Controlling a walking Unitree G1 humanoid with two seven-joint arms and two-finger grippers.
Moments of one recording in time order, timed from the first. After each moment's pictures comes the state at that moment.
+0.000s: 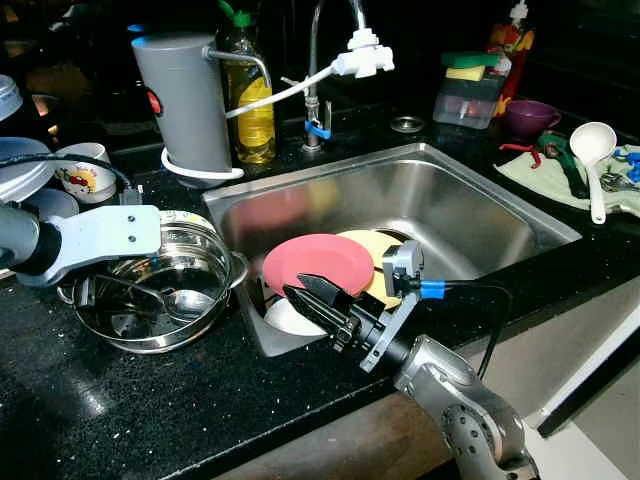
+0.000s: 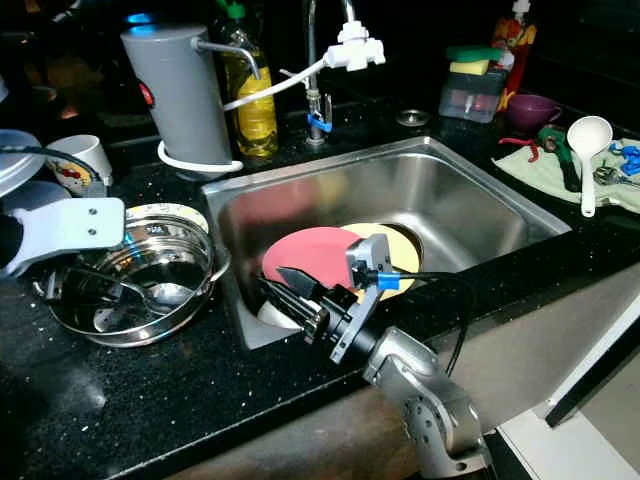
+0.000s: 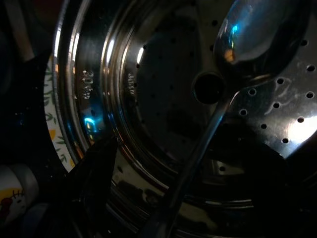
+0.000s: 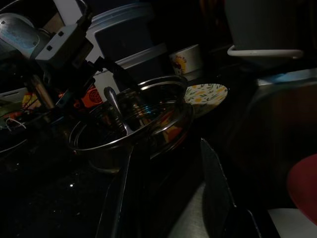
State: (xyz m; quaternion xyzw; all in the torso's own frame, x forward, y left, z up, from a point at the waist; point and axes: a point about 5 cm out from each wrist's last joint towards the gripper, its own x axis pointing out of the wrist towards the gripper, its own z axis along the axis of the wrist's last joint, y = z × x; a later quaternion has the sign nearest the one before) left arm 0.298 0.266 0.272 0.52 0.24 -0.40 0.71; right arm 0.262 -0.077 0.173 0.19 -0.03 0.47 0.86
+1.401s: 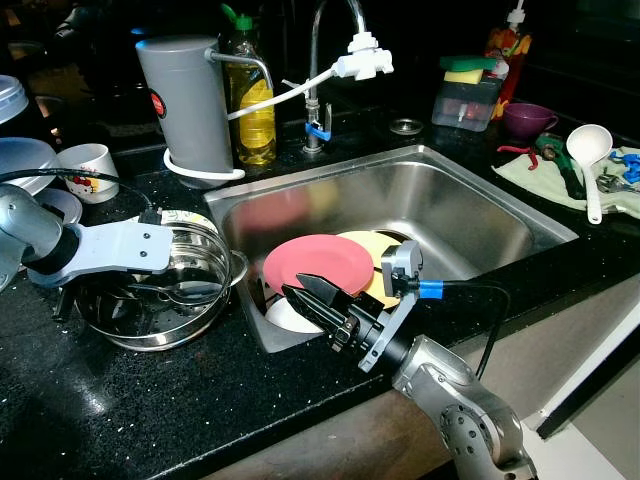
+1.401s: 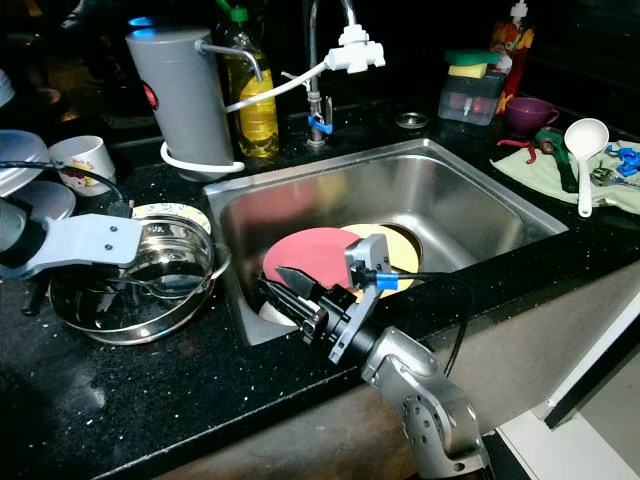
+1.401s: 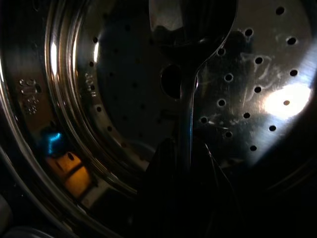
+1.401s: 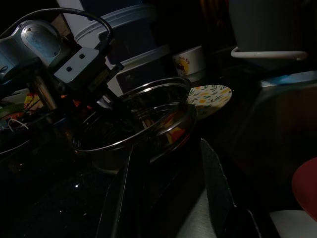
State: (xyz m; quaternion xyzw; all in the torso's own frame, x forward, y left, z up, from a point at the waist) left arm 0.313 0.264 0.257 0.53 0.28 -0.45 0.66; right arm 0.261 -0.076 0.174 0.19 -0.03 0.47 0.86
